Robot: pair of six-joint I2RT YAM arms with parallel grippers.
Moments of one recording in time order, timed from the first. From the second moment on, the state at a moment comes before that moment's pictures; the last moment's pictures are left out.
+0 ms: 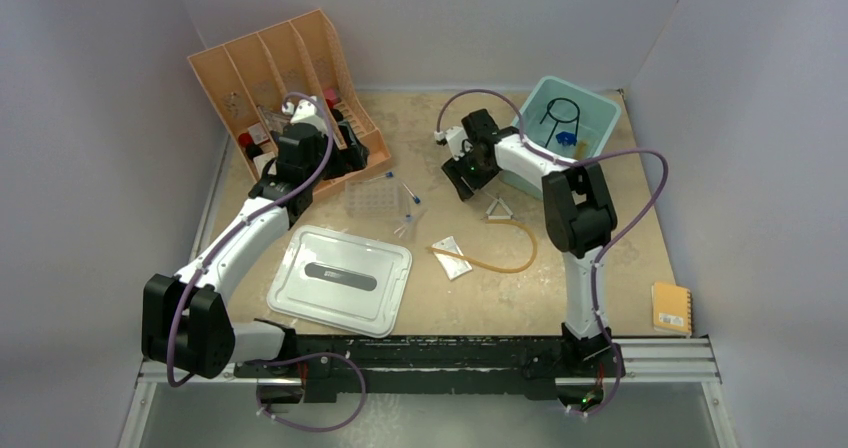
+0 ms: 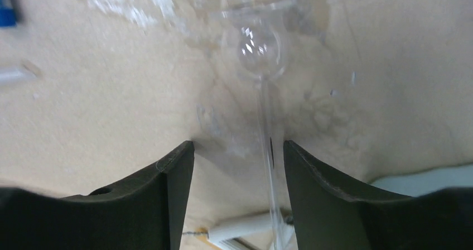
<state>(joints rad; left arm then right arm) -0.28 1.30 0.97 -0.09 -0.03 -0.49 0.42 2.14 1.63 -0.65 -0.13 -0.31</state>
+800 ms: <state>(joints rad) -0.28 1.30 0.97 -0.09 -0.02 -0.49 0.42 2.10 1.60 -0.54 -0.16 -0.29</state>
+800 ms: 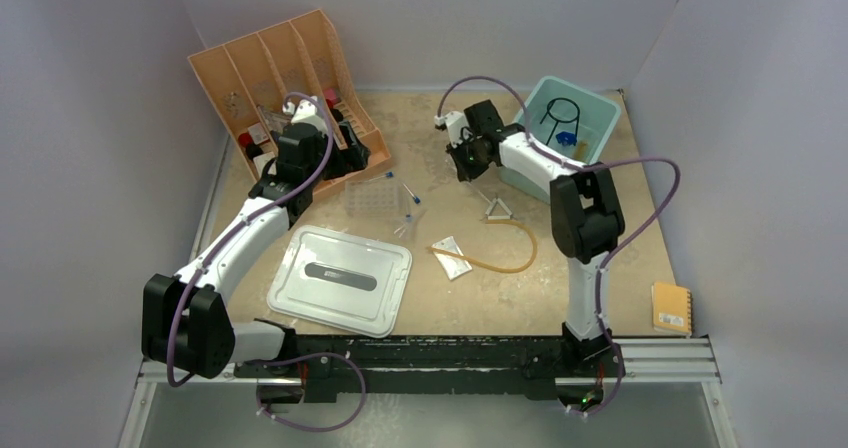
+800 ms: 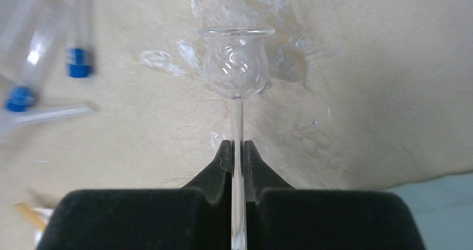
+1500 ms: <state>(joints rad) -0.28 1.29 0.97 -0.09 0.02 -0.50 0.18 1.60 1.58 -0.46 0.12 0.23</state>
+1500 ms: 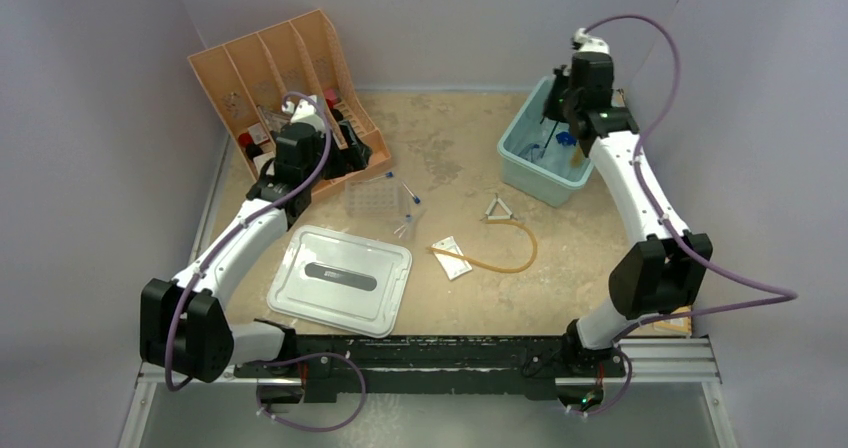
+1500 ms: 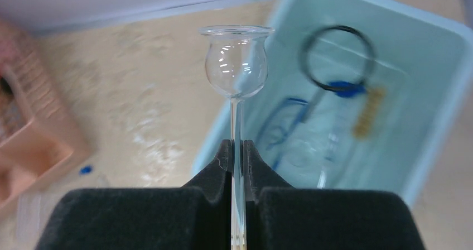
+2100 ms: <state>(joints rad) -0.28 1.27 0.97 -0.10 -0.01 -0.49 0.01 1.79 1.54 -0.58 0.39 0.44</state>
